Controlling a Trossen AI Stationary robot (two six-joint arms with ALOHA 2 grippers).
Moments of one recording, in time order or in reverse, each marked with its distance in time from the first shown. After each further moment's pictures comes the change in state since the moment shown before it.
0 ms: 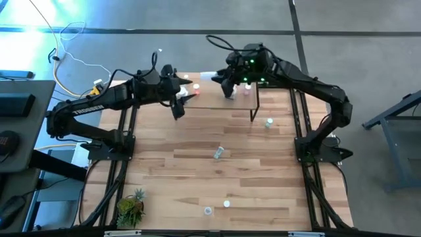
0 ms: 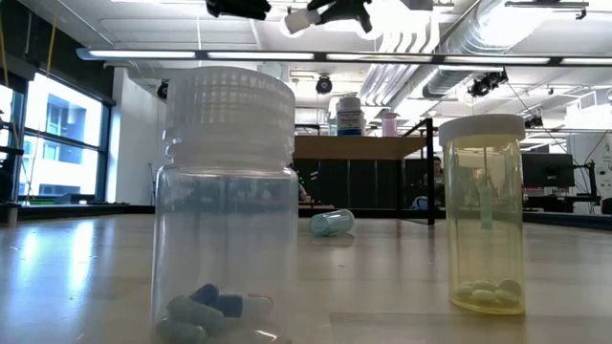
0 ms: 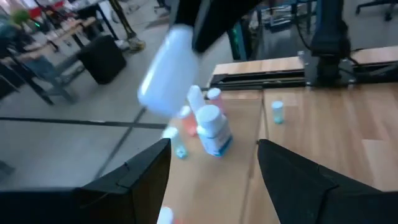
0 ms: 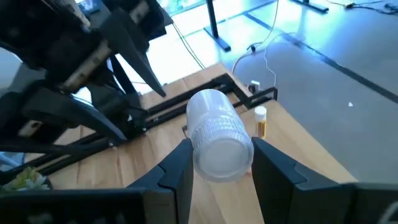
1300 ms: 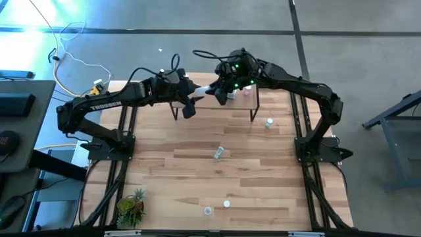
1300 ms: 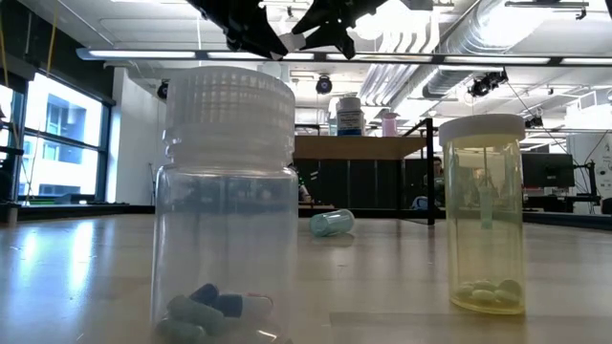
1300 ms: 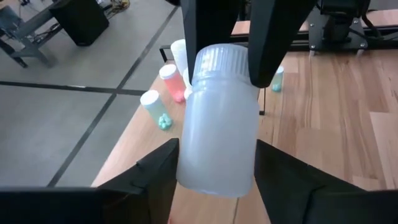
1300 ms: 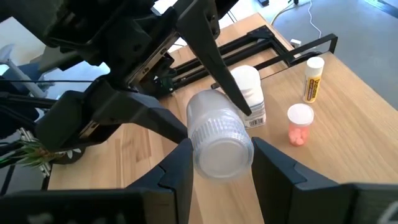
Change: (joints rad) left arm 0.059 0.165 0.000 0.009 0.063 -0.039; right arm -0.005 0.108 0.000 -0.037 -0.181 0.003
